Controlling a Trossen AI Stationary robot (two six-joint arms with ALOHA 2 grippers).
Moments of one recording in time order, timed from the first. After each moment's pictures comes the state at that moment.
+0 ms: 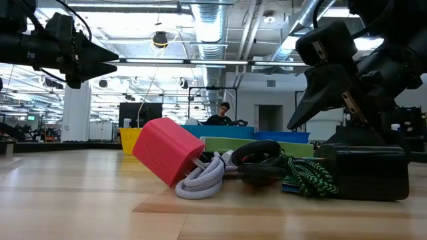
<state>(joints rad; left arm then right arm) 0.11 0.00 0.01 0.08 -0.38 -0.20 0.45 1.64 0.54 0.40 0.25 1.51</state>
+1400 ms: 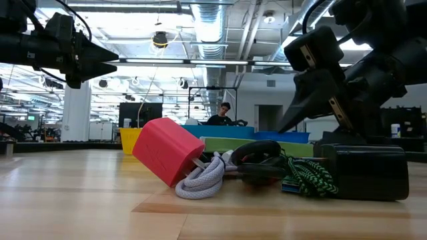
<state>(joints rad) 0.11 0.00 0.01 0.08 -0.38 -0.20 0.41 1.74 0.54 0.54 0.15 1.51</state>
